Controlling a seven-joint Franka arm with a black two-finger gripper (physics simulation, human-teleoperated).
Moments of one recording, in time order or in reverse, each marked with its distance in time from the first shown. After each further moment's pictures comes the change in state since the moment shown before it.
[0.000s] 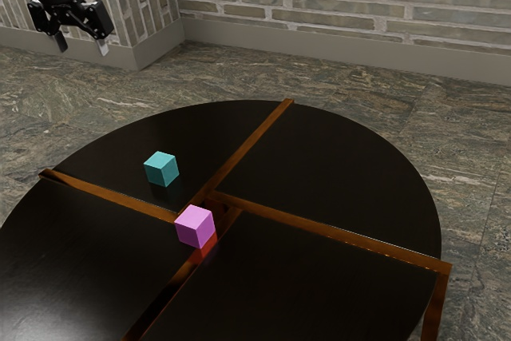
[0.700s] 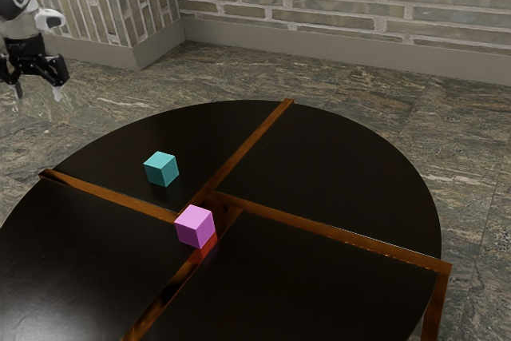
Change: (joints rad) arm 0.200 0.409 0.166 0.129 -0.049 0.067 0.132
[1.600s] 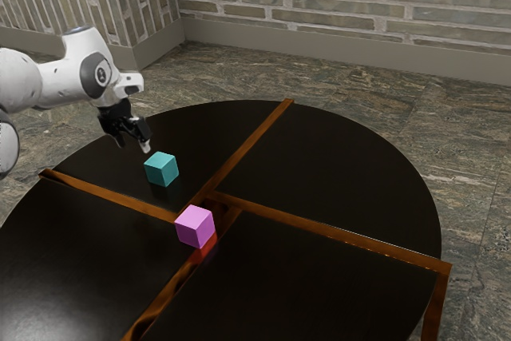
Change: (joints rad) arm 0.010 0.195 -0.208 -0.139 -0.191 0.434 0.352
